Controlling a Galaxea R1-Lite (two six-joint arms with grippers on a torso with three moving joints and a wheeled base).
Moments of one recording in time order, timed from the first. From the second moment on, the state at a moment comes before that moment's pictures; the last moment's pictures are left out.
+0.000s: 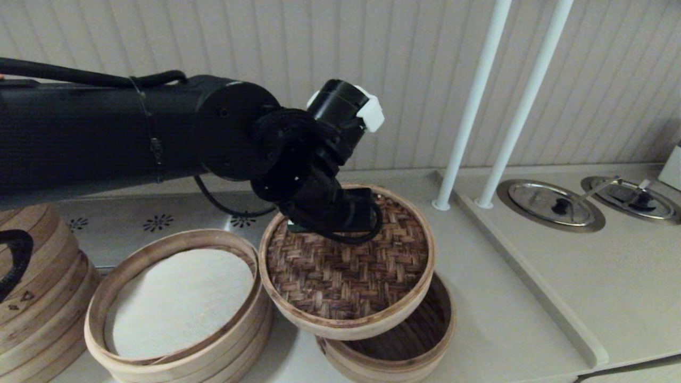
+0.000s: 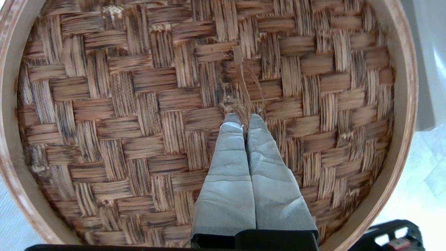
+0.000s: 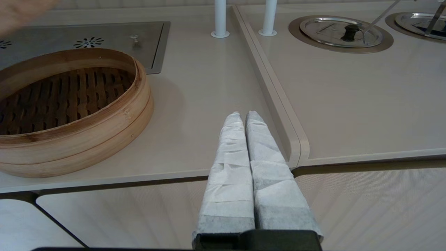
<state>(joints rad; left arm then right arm) -0.86 2.03 -1.93 0.70 0.22 -0.55 0.00 0.00 0.00 0.00 -0.02 0.03</state>
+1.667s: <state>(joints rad) -0.91 2.23 -1.93 0.51 0.23 -0.50 0.00 0.00 0.00 0.00 -0.02 0.03</state>
